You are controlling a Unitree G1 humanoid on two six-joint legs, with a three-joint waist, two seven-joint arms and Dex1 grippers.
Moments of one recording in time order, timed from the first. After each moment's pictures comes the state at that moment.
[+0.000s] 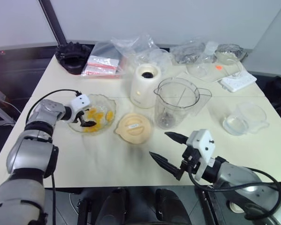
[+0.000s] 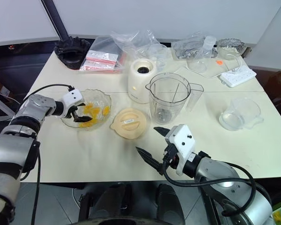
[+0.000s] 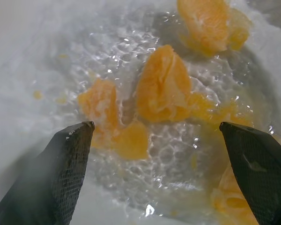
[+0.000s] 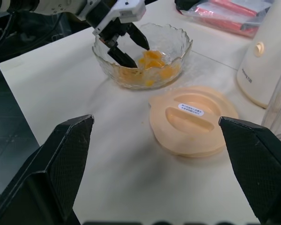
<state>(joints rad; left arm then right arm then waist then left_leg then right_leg) -1.03 0.62 -0.21 1.33 0.22 -0.18 -1.05 0.13 -0.61 0.03 -0.96 0.67 0.75 0.34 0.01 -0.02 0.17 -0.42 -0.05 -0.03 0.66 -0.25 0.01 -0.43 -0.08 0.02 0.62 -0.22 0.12</state>
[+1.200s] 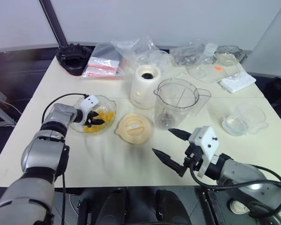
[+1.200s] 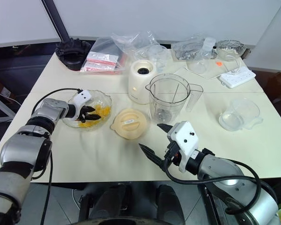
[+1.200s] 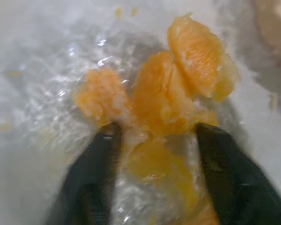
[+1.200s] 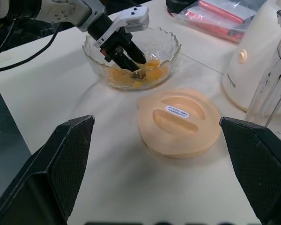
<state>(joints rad) -1.03 0.52 -0.14 1.32 0.21 0.03 -1.02 0.10 -0.65 -0.01 -0.98 0.69 0.79 0.31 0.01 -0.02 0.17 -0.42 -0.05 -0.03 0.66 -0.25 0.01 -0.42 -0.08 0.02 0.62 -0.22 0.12</state>
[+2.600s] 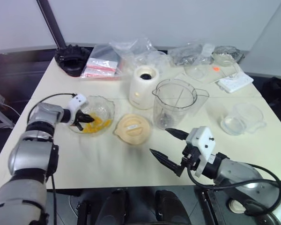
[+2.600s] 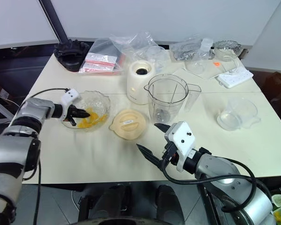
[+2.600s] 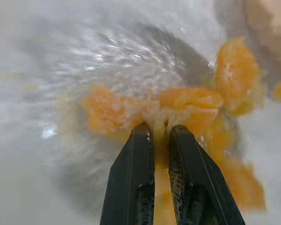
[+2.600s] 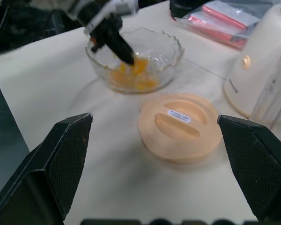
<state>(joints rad) -1.05 0.68 -0.07 1.30 0.17 0.07 -1.20 0.10 -0.62 0.03 -0.94 0.63 0.74 0.37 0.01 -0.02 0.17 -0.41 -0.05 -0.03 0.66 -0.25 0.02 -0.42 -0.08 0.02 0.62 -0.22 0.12</state>
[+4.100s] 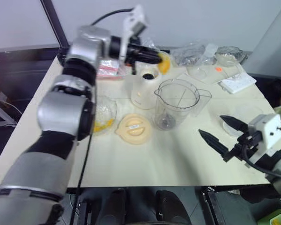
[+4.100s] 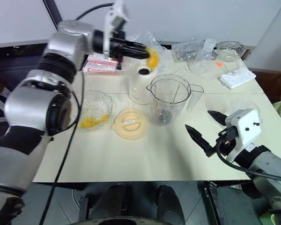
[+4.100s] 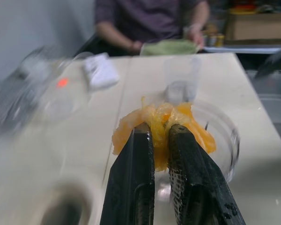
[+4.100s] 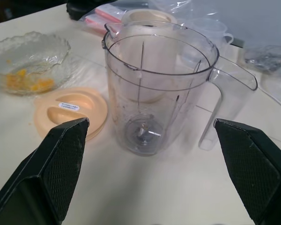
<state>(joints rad) -1.62 0.22 -0.02 1.26 -0.01 0.06 -1.38 0.29 -0.68 -0.58 -0.91 0.81 0.75 0.42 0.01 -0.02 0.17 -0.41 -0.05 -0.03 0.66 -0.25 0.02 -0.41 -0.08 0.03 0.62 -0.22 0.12</state>
